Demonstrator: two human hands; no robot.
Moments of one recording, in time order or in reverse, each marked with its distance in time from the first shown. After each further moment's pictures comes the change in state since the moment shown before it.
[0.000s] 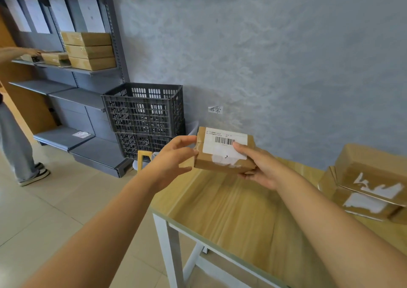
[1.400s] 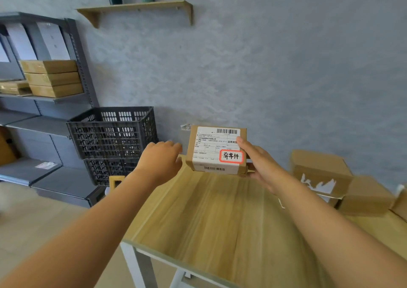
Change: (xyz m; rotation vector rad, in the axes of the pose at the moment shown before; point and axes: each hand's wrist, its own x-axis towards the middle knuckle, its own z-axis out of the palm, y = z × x) left_hand 0.033 0.041 0.066 1.719 0.217 0.601; right_hand -0.059 -0.037 -0.075 -0.217 0.200 -0.208
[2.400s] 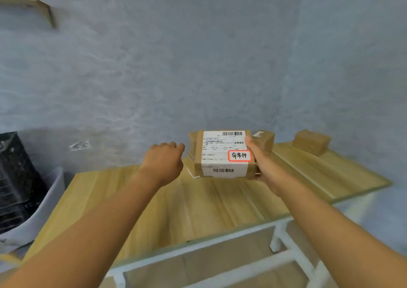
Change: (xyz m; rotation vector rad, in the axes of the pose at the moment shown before) left_hand -0.010 0.167 -0.041 -0.184 0.119 0.527; right_hand -0.230 0.015 -0.078 0.014 0.682 0.052
